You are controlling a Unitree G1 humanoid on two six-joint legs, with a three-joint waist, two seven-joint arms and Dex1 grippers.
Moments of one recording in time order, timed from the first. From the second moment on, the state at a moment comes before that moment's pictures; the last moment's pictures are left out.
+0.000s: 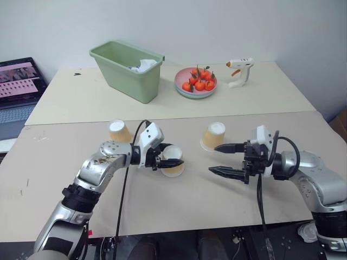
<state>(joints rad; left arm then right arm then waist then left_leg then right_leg) -0.56 0.53 -0.25 -0.07 -0.42 0.60 -0.95 -0.30 -0.75 -0.06 -0.27 0.57 0.57 1.11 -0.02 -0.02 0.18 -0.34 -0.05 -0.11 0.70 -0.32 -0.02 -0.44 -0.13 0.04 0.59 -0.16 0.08</state>
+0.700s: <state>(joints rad) -0.39 0.49 0.21 -0.49 -0.60 0.79 -0.59 -0.35 -0.75 -0.03 -0.22 0.57 0.57 1.15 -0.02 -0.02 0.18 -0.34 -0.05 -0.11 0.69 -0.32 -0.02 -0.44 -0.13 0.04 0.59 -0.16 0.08</state>
